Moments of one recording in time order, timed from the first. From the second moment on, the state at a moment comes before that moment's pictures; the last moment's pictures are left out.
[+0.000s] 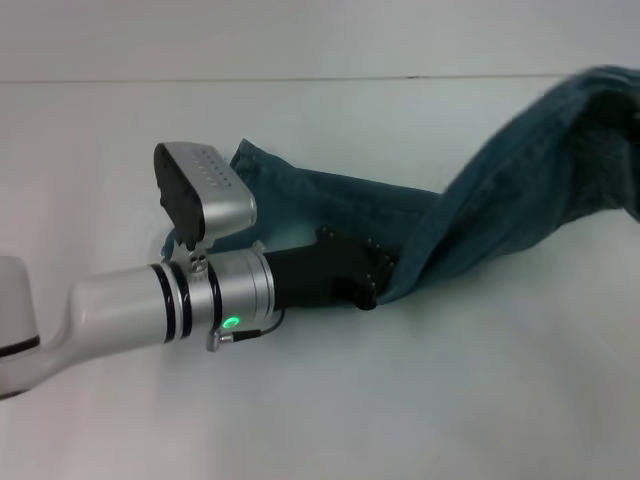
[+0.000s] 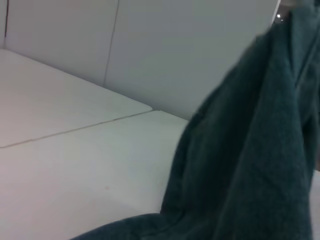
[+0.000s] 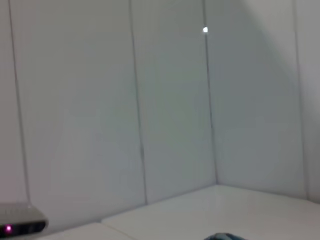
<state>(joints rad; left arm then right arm) -0.82 -2.18 0.92 0.04 1.58 1.07 -0.98 0.44 2.07 -0.34 -0.80 -1.84 -1.72 1.25</state>
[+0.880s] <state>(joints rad) -0.63 -2.17 0.42 -0.18 1.56 1.12 -0.52 0.79 1.99 -0.73 -0.59 -1.90 -1.42 1.32</state>
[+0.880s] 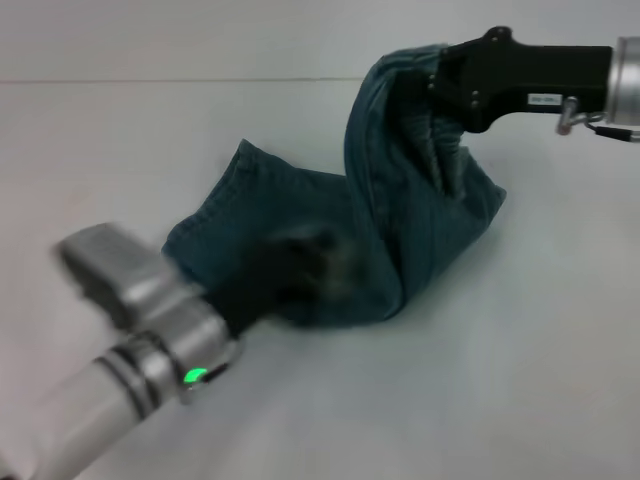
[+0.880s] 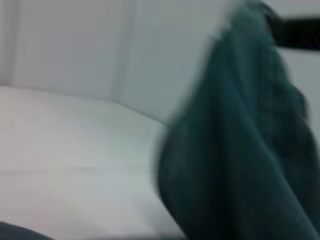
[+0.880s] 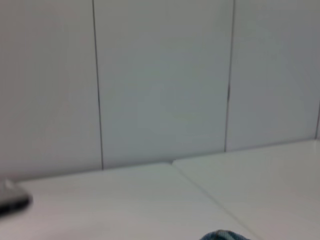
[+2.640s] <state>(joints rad) -0.30 -2.17 0.15 0.24 1.56 1.45 -0.84 0.98 2.08 -1.17 -0.90 -2.22 -1.50 1.51</state>
